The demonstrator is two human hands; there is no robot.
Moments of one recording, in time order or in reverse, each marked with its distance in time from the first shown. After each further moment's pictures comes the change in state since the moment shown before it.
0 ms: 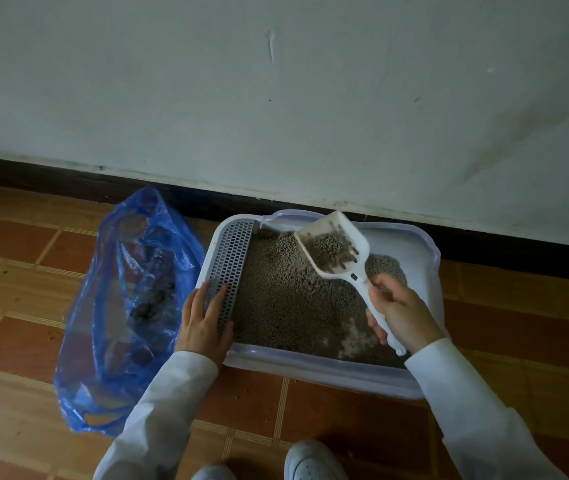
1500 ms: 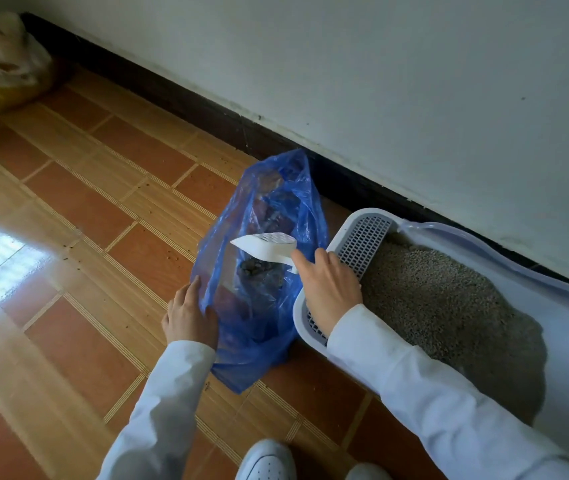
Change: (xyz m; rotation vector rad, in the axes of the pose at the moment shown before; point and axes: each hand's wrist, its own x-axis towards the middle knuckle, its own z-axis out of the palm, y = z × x) left_hand -0.070 -0.117 -0.053 -0.115 0.246 -0.877; right_hand 0.037 -0.076 0.247 -1.206 -0.168 -0.876
